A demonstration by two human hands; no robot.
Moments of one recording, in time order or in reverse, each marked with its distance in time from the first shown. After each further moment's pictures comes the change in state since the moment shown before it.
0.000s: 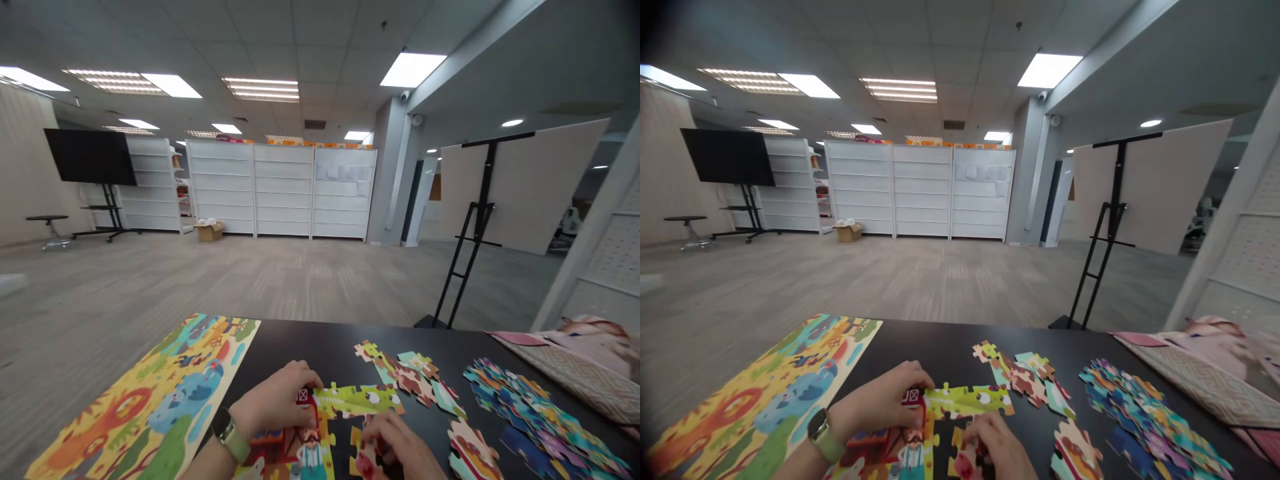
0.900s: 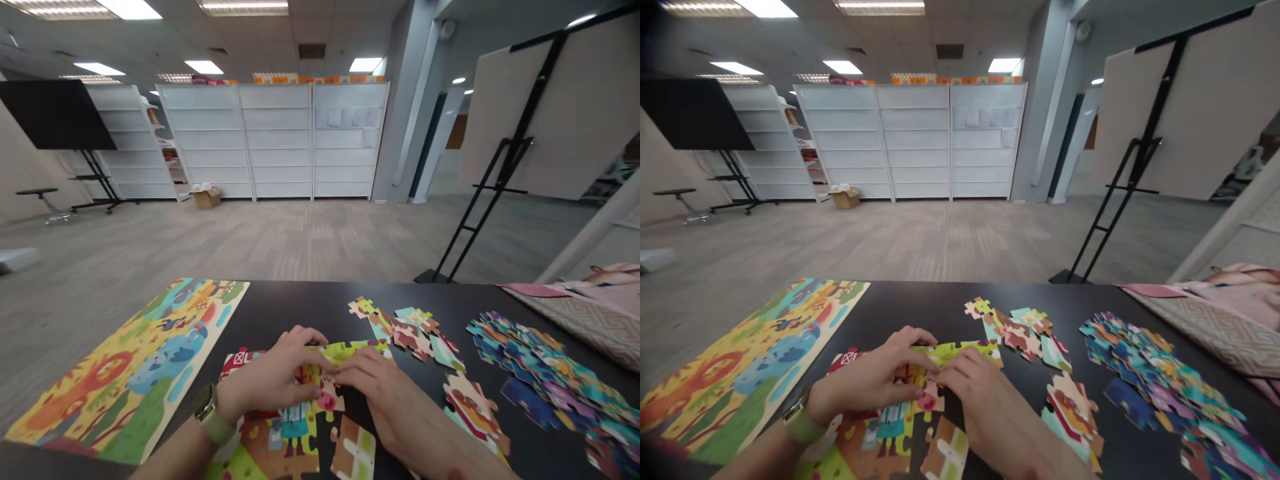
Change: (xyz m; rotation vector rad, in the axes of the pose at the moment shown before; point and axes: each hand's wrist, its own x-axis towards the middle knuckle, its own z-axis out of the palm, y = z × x) left_hand 0.004 0.031 0.011 -0.006 -0.060 0.148; right_hand 0.023 -0.002 -0.027 0.008 -0.106 -0.357
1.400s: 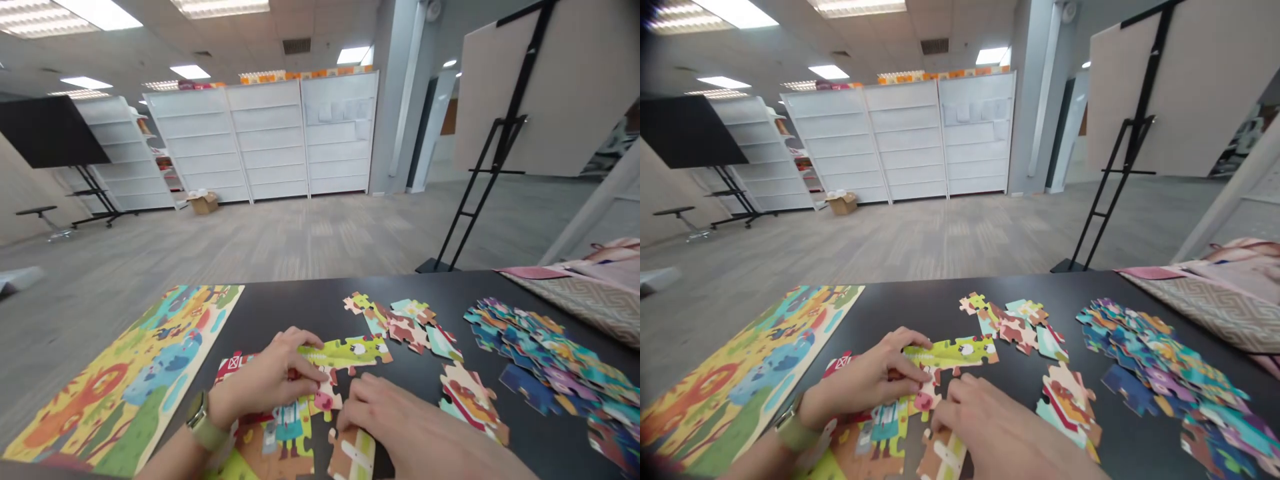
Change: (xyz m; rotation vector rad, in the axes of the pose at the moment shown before) left_hand 0.005 0.002 0.000 0.025 -0.037 -0.015; right_hand -0.019 -0.018 -0.012 0.044 -0.290 0.184
